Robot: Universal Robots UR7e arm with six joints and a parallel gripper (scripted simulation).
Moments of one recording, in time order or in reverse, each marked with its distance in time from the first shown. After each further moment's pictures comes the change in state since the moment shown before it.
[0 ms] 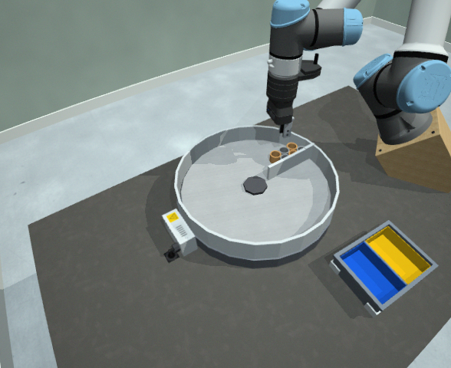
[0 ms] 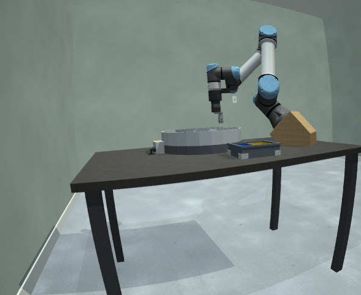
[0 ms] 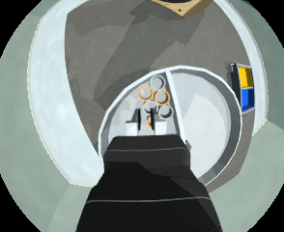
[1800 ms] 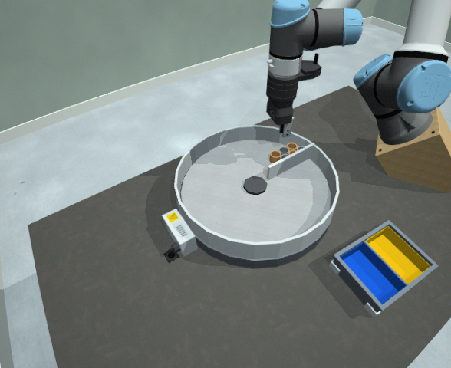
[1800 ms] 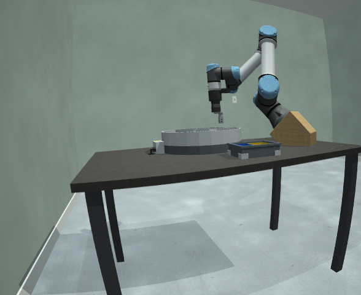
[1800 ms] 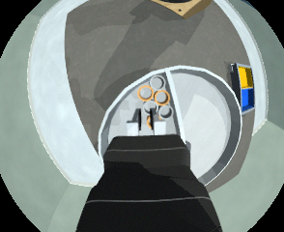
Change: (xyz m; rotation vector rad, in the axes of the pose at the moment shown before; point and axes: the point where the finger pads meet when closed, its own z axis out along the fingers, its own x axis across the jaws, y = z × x) arm 0.000 0.000 0.000 0.000 0.000 0.000
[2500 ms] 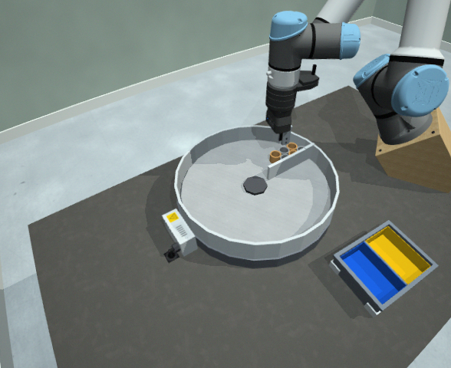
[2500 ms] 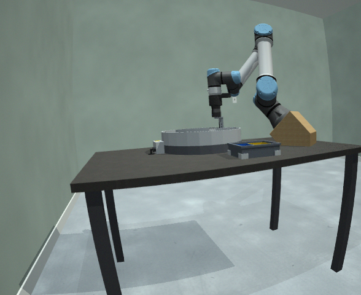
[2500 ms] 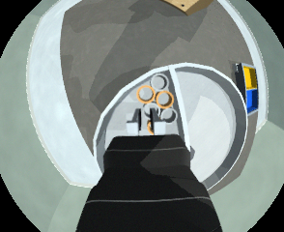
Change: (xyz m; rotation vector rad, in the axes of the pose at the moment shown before) arm 0.000 0.000 0.028 0.000 0.003 0.000
